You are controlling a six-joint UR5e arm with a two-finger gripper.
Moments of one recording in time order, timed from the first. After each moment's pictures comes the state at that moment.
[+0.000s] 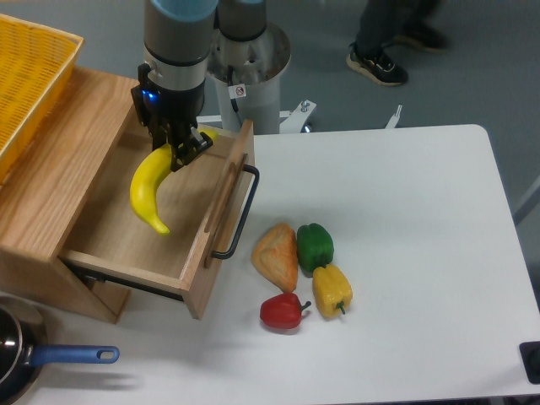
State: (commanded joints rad) arm 2.24 -1.63 -1.49 -1.56 1.35 0.97
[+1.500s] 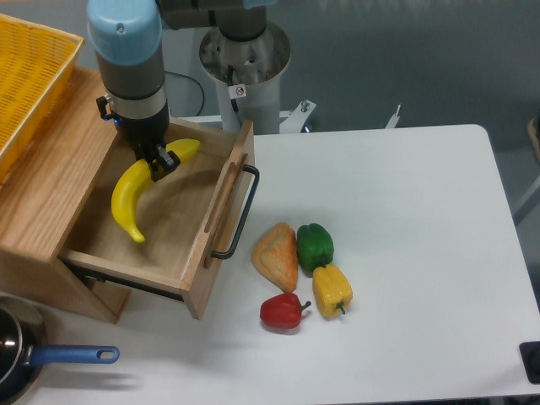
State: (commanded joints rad) arm 2.12 -1.67 -1.55 -1.52 1.46 0.94
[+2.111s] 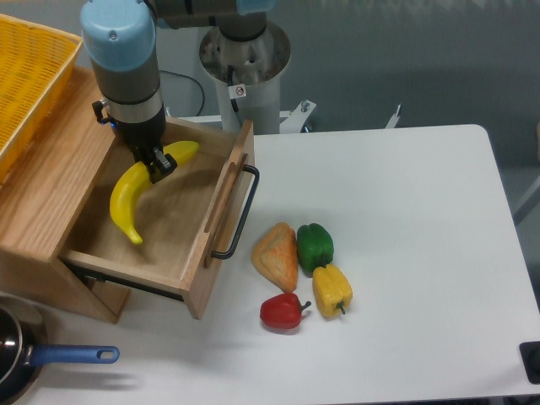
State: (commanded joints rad) arm 2.11 -1.68 -1.54 -1.49 1.46 0.94
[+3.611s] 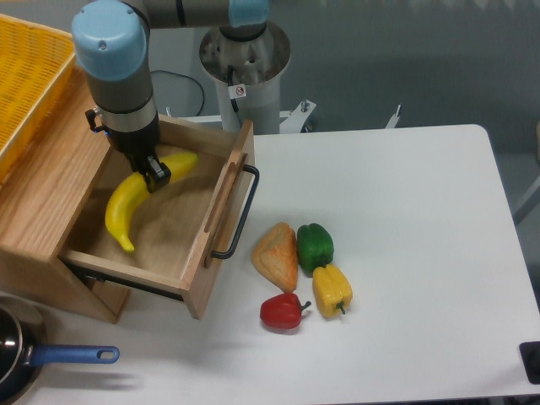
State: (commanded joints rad) arm 2.10 -1.70 -1.55 -1.46 1.47 0.98
